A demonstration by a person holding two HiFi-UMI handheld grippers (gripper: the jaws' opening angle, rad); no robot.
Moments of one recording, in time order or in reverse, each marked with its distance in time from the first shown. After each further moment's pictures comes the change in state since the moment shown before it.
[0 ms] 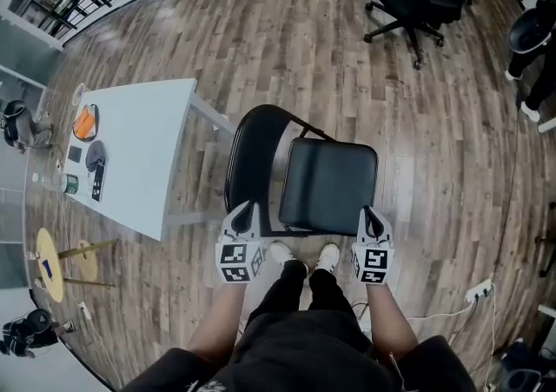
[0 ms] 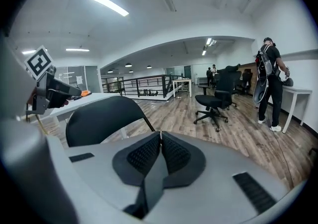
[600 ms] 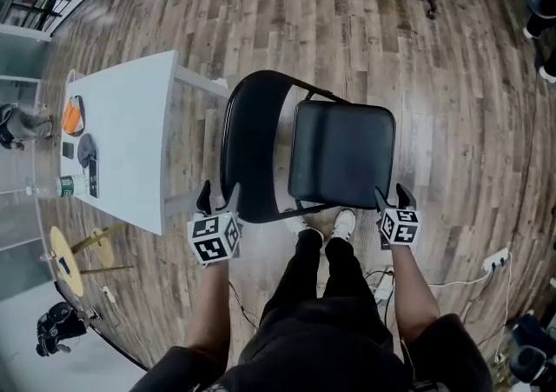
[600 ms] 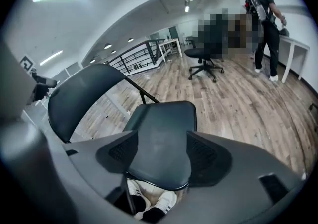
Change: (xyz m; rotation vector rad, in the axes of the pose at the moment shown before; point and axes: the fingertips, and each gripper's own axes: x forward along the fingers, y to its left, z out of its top) left arm 0.042 0.103 -0.042 -0.006 0.302 0.172; right arm 0.073 -0.047 -0.173 0.289 0.409 0.033
